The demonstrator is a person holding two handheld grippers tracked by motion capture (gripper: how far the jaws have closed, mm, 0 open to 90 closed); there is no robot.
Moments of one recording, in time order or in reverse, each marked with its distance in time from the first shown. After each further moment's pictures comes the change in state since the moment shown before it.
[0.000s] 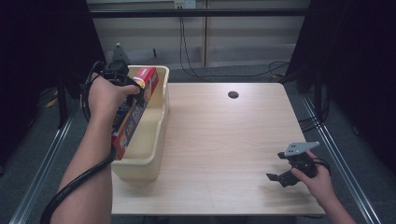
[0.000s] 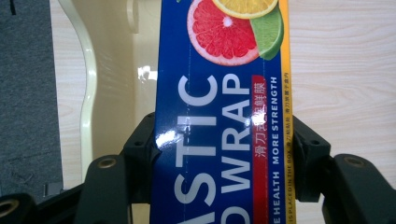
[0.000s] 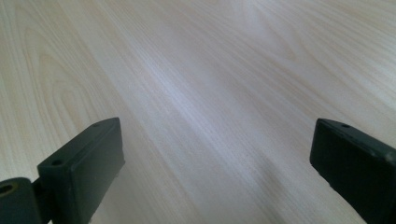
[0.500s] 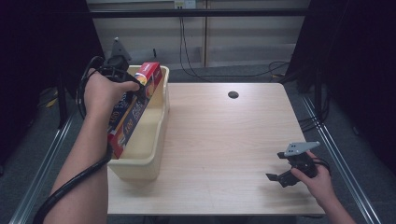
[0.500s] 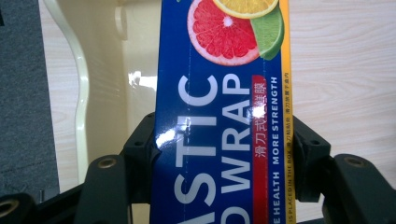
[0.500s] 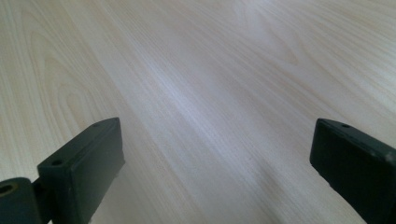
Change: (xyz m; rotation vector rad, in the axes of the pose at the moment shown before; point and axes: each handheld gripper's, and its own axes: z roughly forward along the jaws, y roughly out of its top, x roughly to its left) left arm -0.004 -0.001 -0.018 -0.018 -0.040 0.032; right arm 0.001 0.002 -0.001 -0.006 0.012 0.000
